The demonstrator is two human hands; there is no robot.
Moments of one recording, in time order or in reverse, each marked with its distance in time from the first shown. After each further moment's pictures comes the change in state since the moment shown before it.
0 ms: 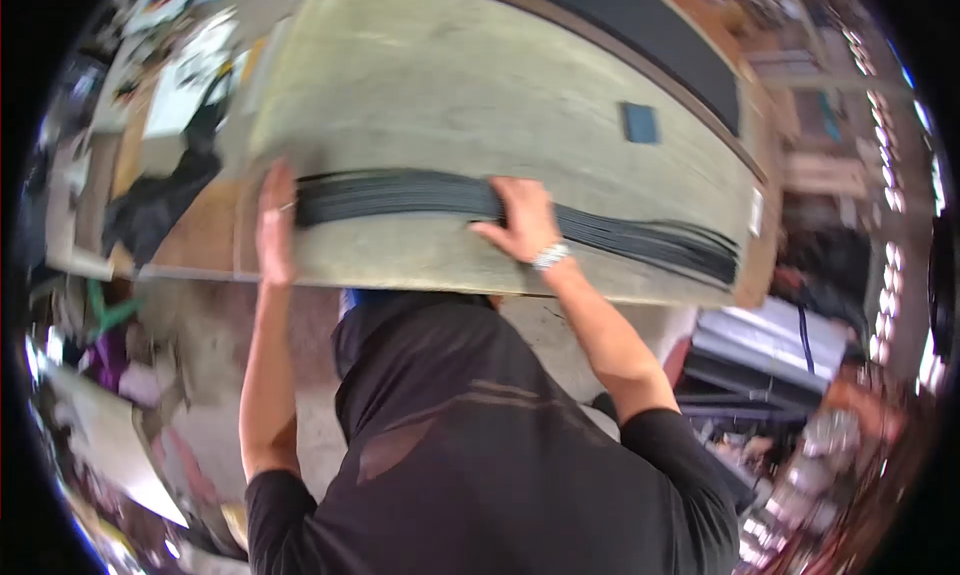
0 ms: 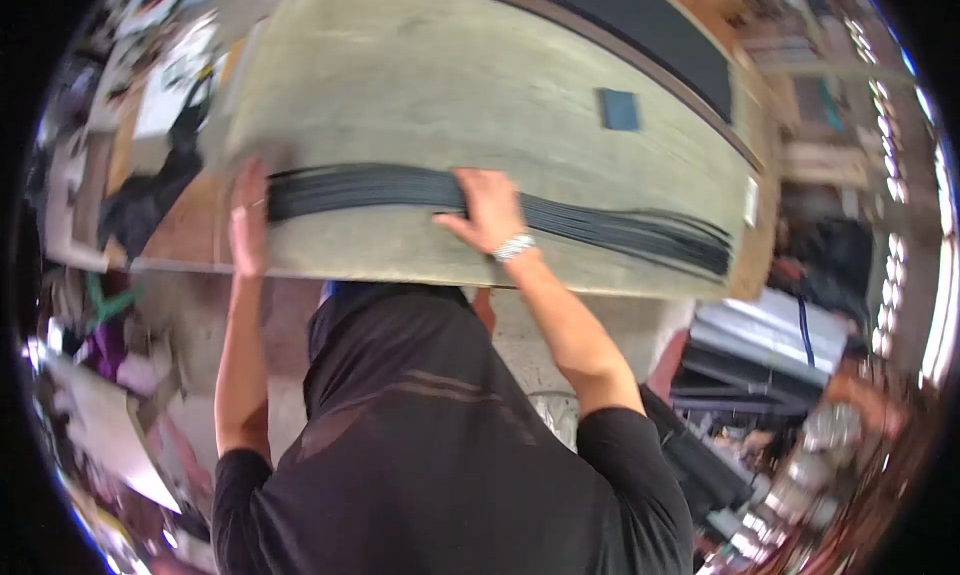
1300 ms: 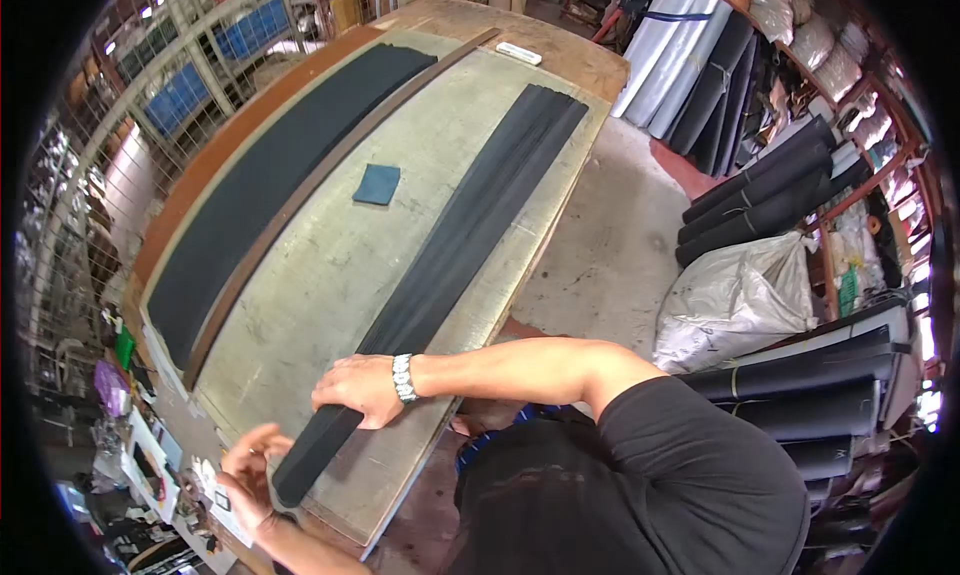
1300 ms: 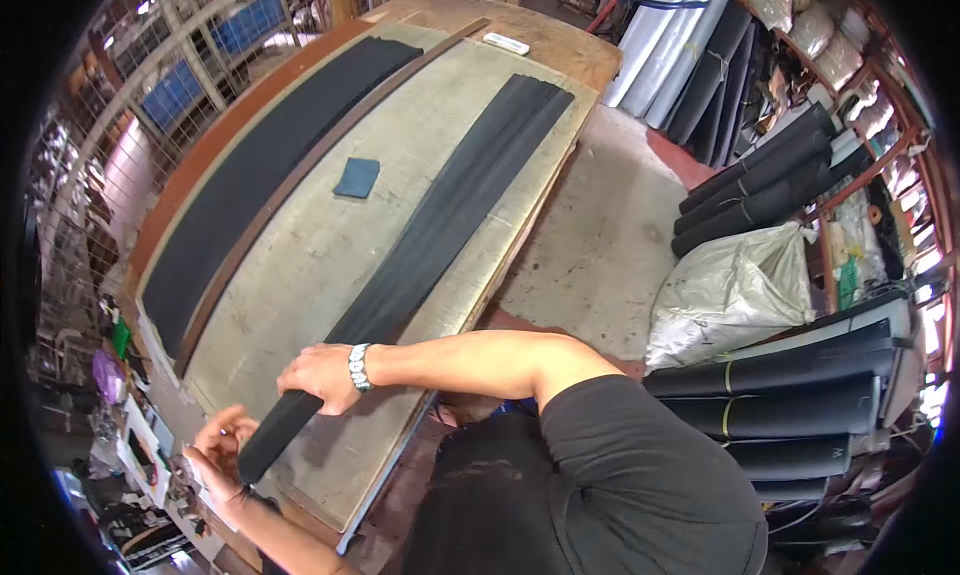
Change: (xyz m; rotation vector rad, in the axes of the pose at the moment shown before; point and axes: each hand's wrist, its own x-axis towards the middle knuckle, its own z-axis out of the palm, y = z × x) left_hand 0.171 0.229 0.011 -0.032 -0.896 -0.125; right_hand 0.038 -0.124 -0.092 0.382 0.104 0.004
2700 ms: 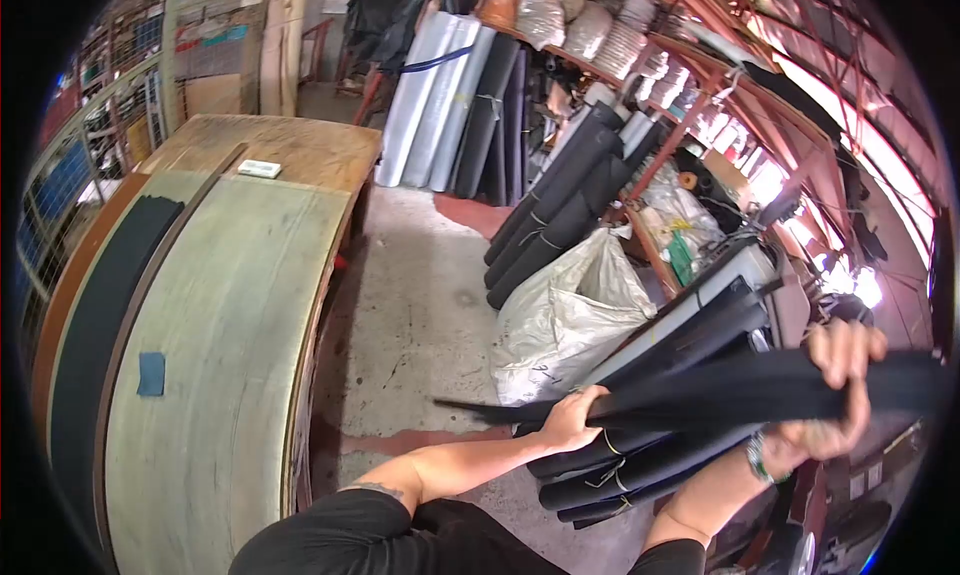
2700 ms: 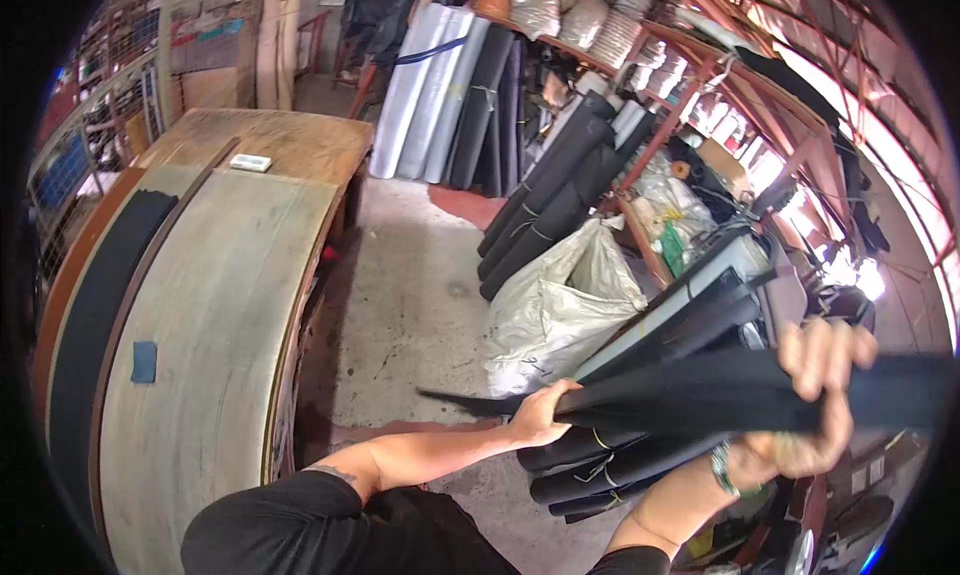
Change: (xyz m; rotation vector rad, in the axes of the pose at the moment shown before) left_hand -0.115 0.084 0.812 -0.264 -1.384 0.616; right_hand -0.540 -0.433 -0.227 -0.440 1.689 -0.172
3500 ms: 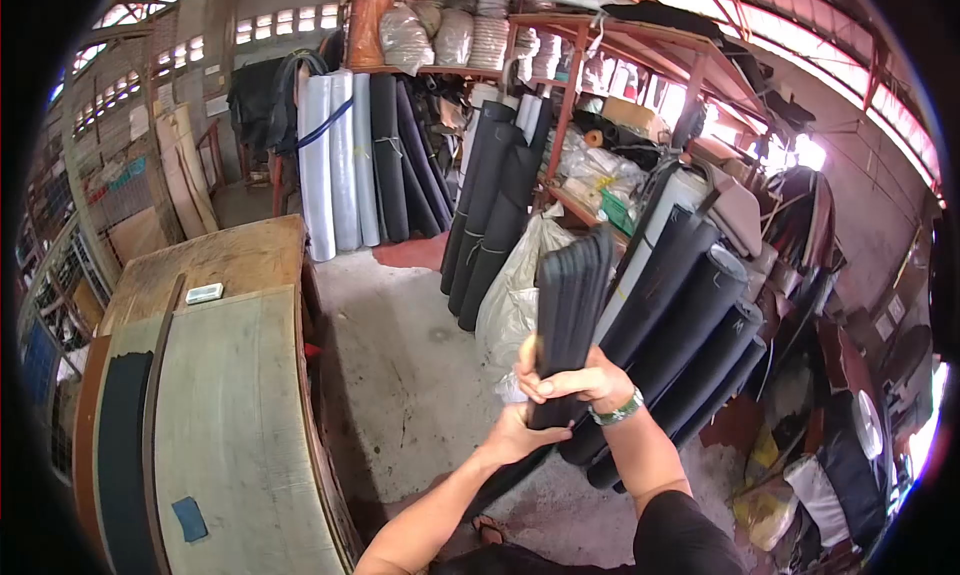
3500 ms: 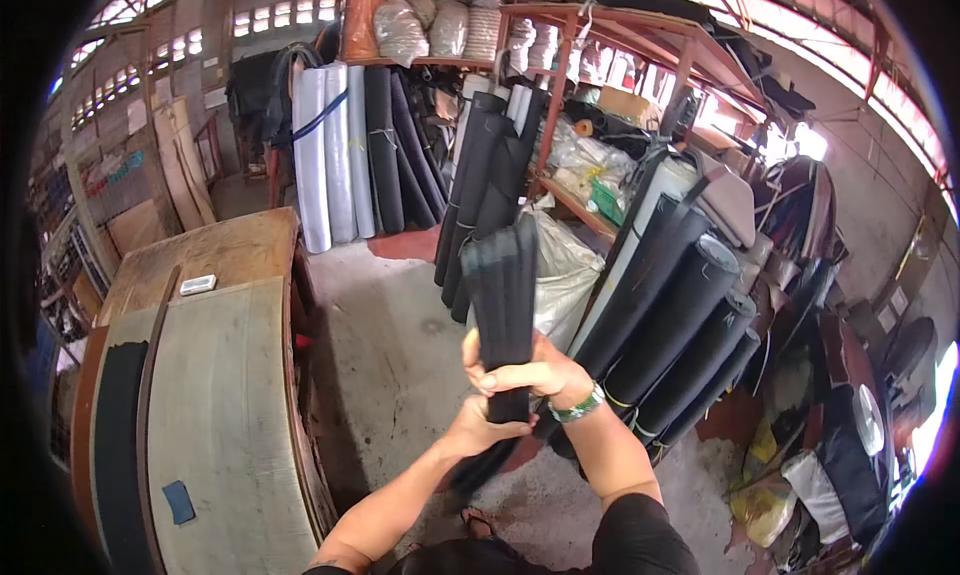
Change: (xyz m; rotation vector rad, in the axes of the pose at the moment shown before) left_hand -0.042 0.030 -0.107 -0.456 -0.327 -0.251; right_hand -0.112 0.163 0.013 0.067 -0.135 0.939
